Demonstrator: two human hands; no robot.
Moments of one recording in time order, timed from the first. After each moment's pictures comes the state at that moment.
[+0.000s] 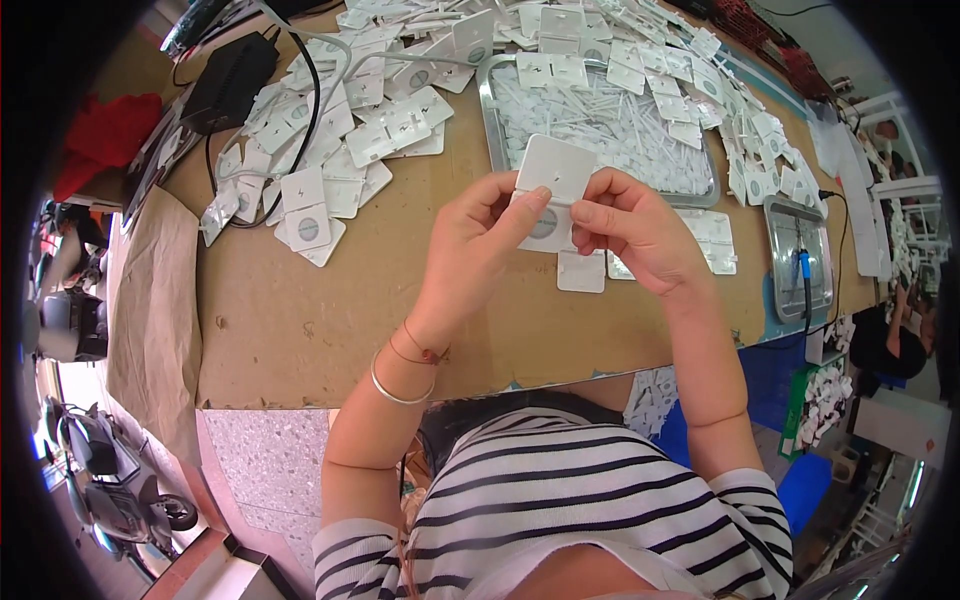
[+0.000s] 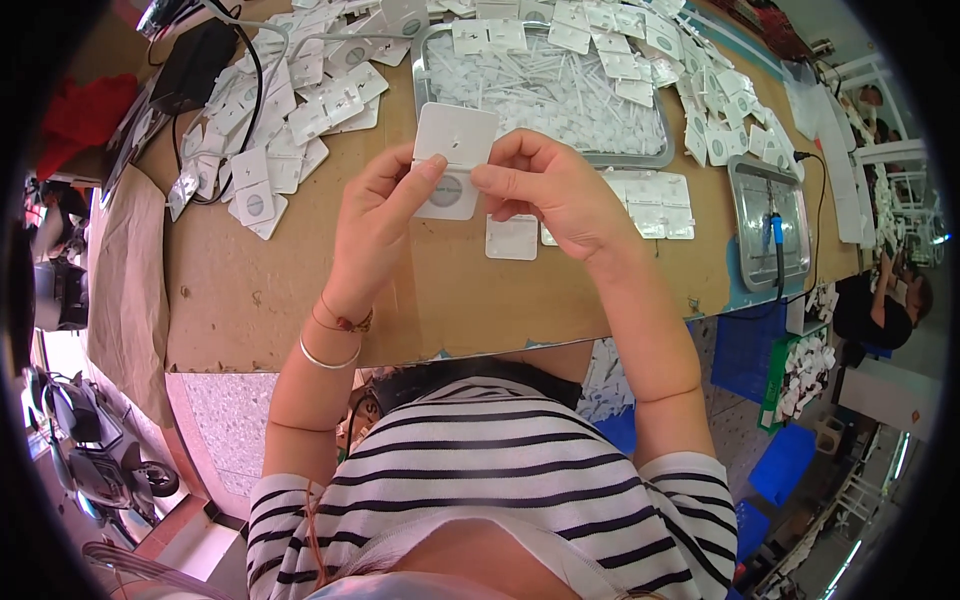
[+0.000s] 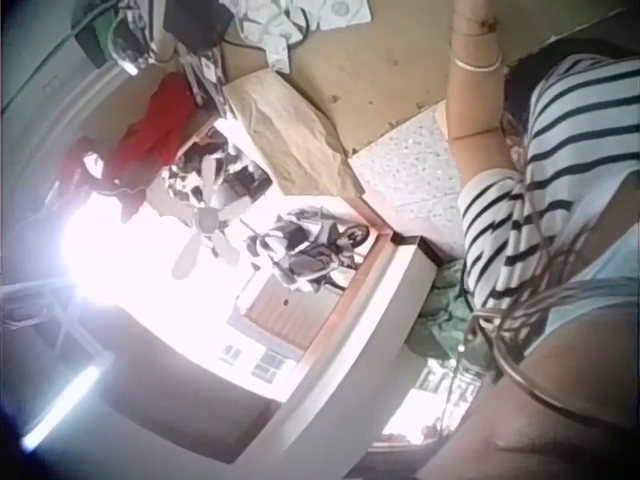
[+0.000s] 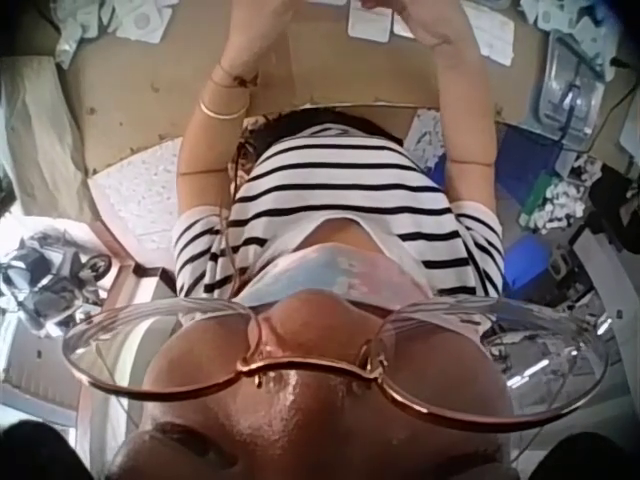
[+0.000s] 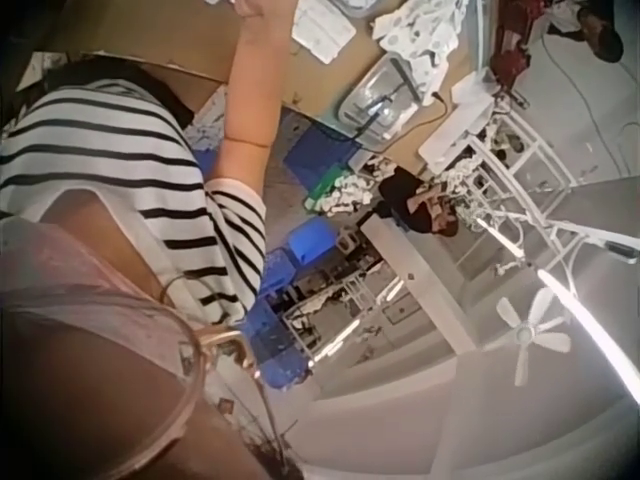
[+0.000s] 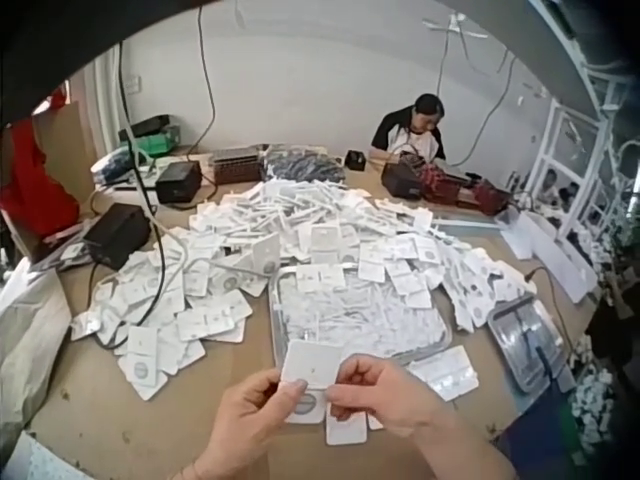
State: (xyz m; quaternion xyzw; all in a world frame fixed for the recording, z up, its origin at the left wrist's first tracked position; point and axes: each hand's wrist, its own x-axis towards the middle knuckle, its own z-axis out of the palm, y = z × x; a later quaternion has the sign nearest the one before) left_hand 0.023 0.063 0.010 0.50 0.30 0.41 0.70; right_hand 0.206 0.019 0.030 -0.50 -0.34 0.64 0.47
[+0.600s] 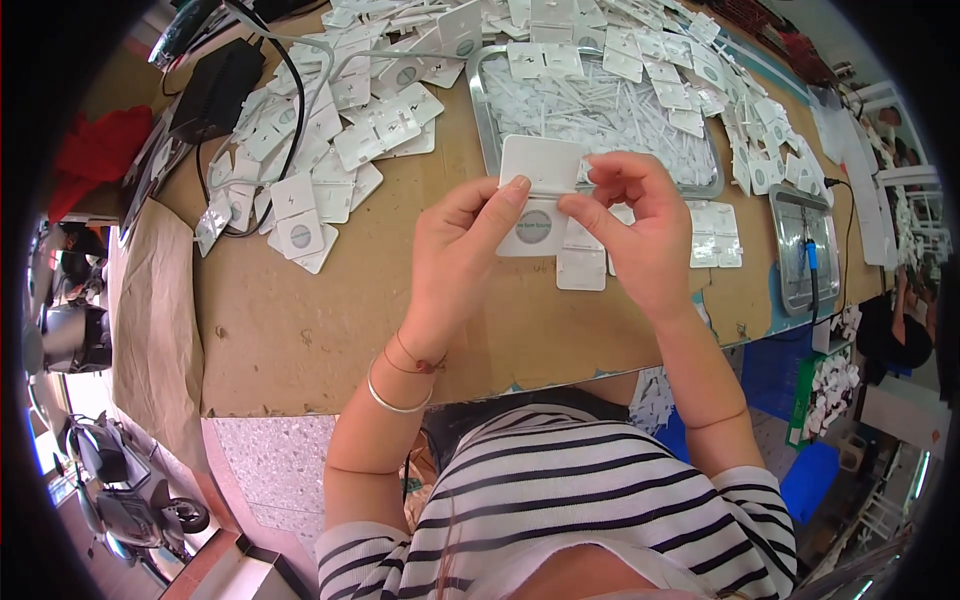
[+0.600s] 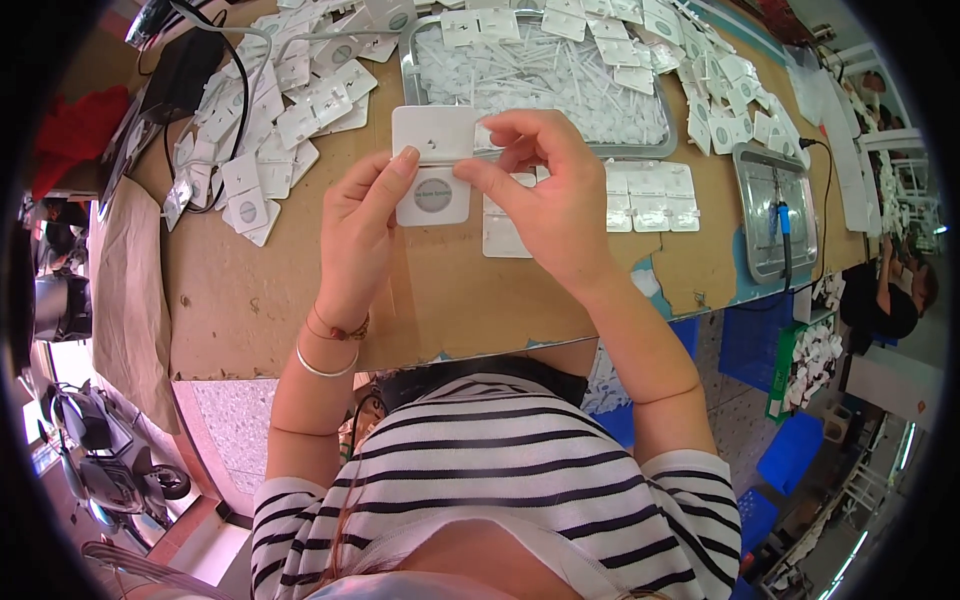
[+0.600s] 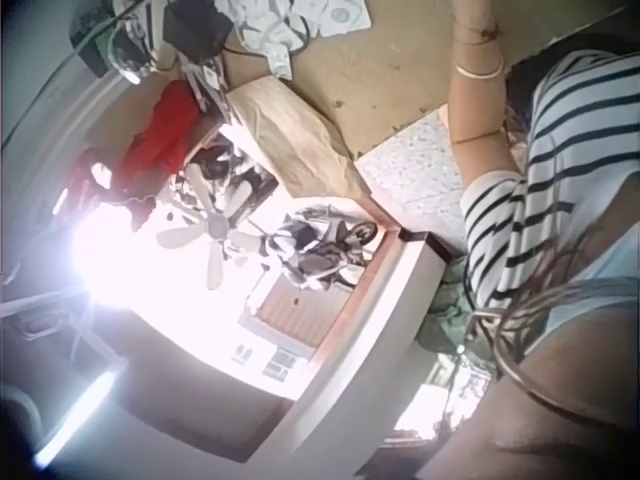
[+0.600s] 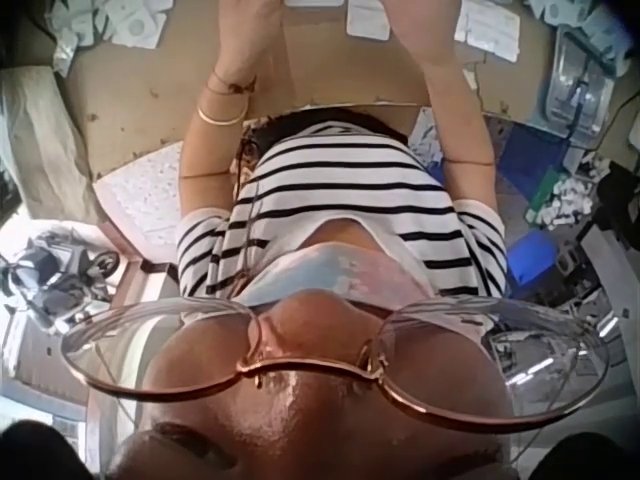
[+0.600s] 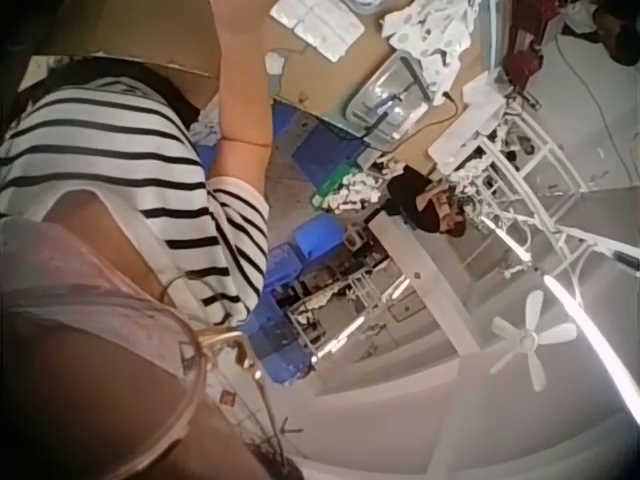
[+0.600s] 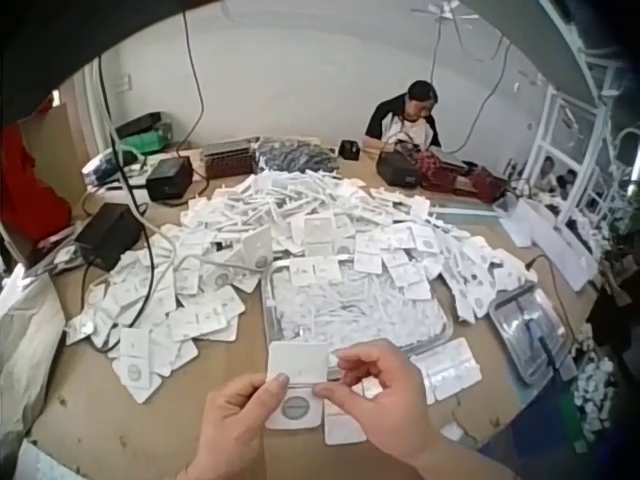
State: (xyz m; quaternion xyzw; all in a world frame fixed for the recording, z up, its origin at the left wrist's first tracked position) left_hand 0.019 0.062 0.012 0.49 0.35 0.41 0.69; right_hand 0.181 0.012 0.024 -0.58 -0.53 0.24 0.56
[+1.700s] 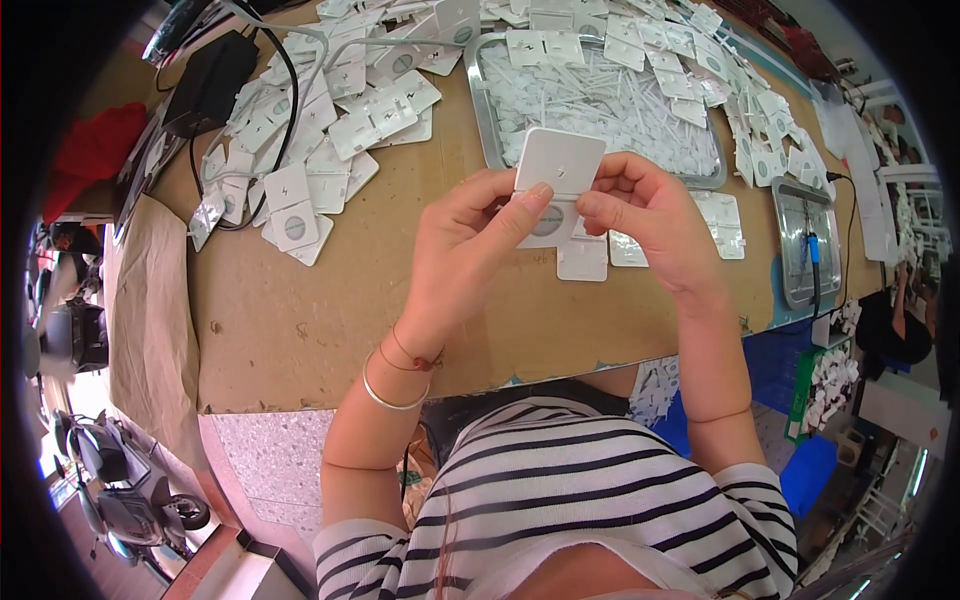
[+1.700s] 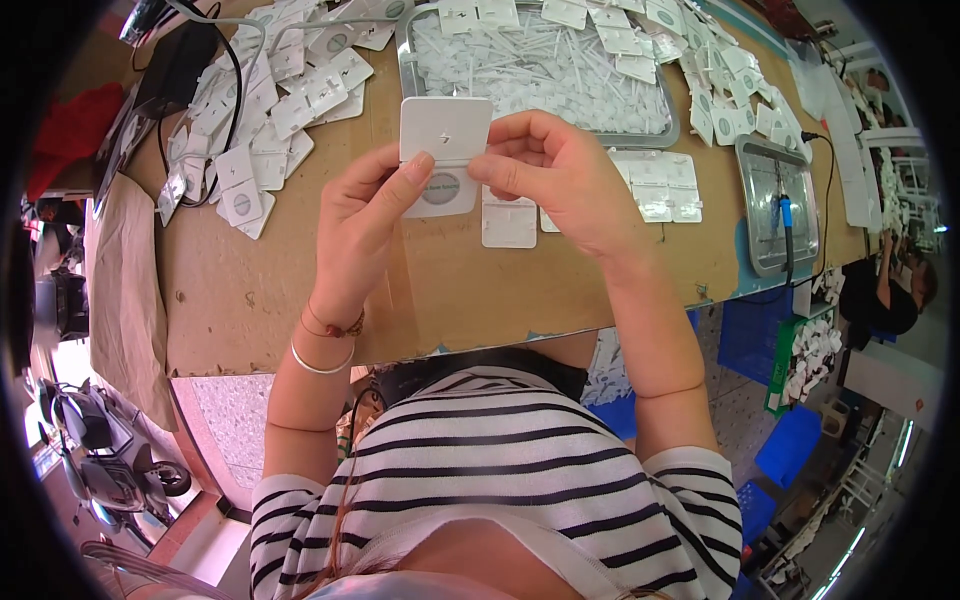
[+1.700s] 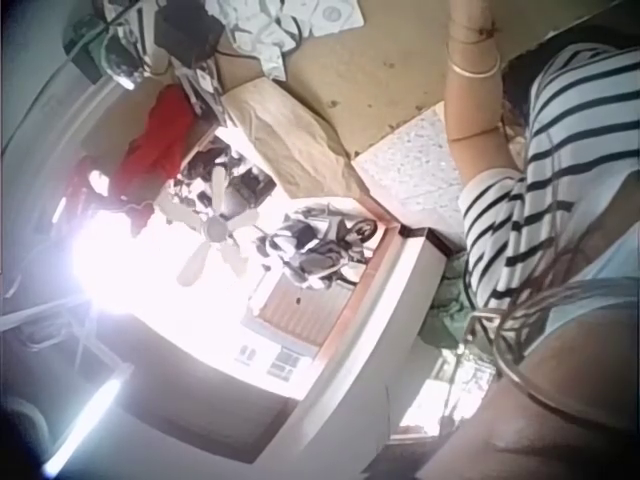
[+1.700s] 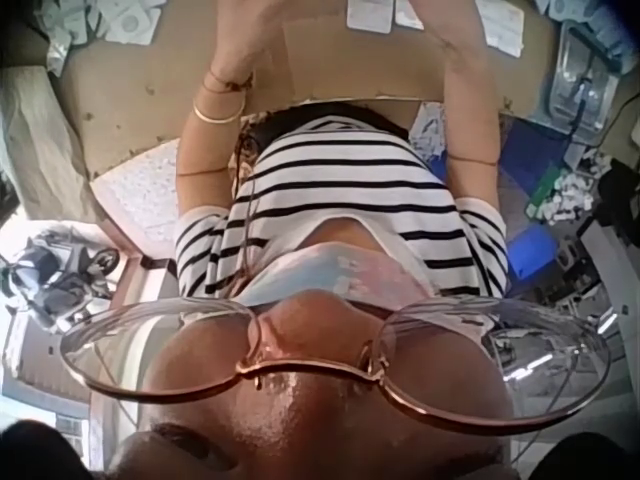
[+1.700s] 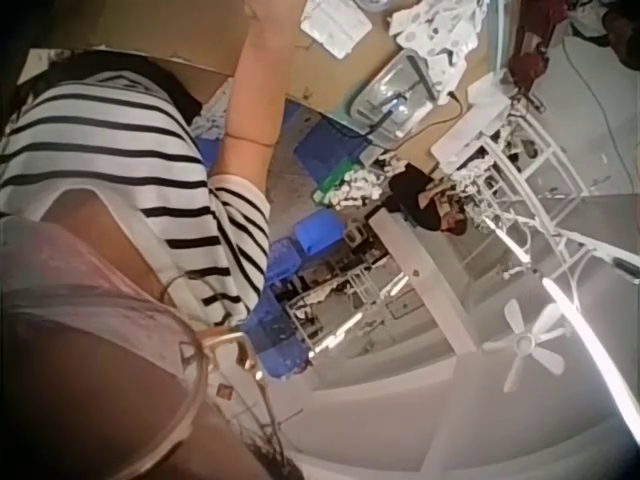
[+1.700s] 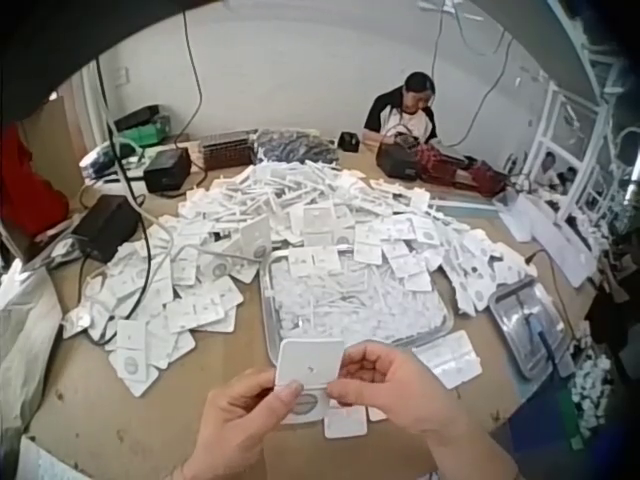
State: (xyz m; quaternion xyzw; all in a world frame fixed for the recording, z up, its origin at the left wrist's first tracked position) left_hand 0.019 0.058 0.013 0.49 0.29 0.40 0.71; right_hand 0.197 0.012 0.039 -0.56 -0.39 0.53 0.51
